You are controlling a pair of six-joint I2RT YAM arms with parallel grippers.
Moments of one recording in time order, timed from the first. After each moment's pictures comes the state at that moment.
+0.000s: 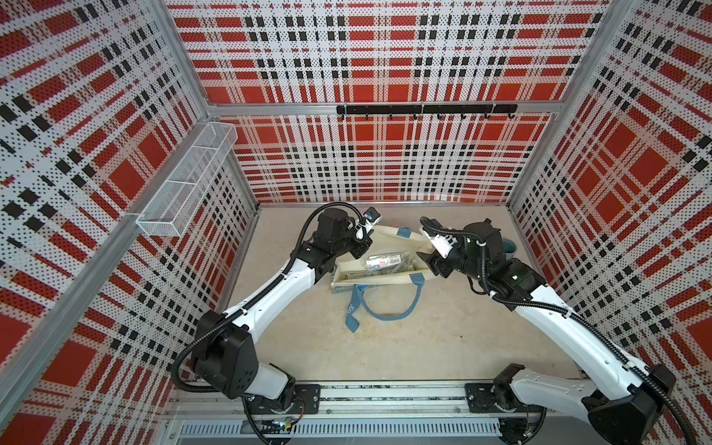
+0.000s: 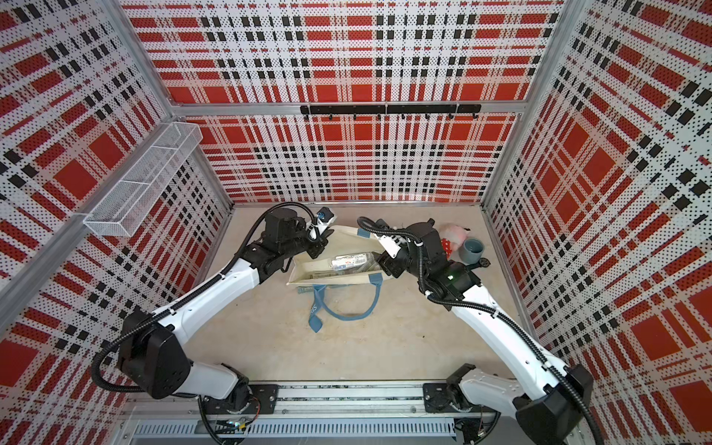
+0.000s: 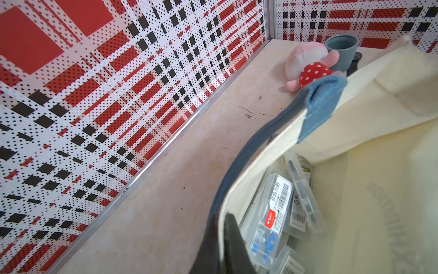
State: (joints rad) left arm -0.49 1.46 1.20 -0.16 0.20 0.43; right arm 0.58 1.15 1.15 -0.44 -0.08 -0.46
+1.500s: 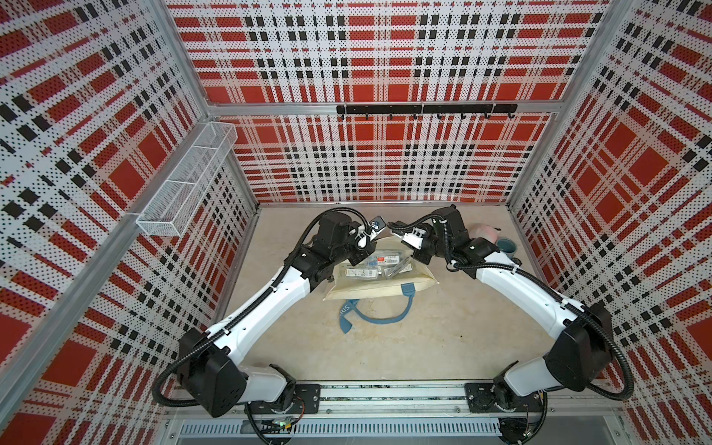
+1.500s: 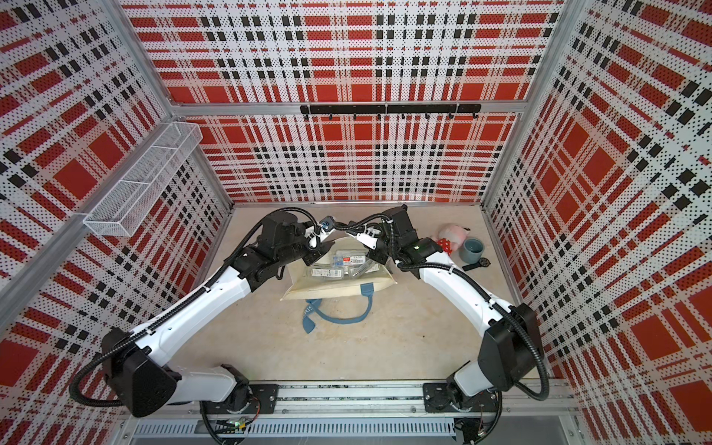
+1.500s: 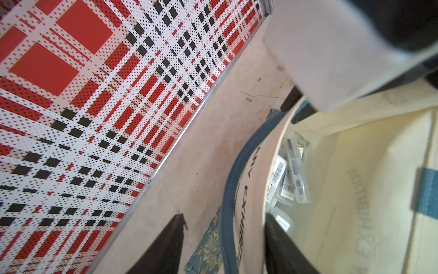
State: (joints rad) left arm -0.57 1.37 1.23 -0.36 0.05 0.55; right arm 0.55 1.49 1.29 -0.38 -0.17 -0.70
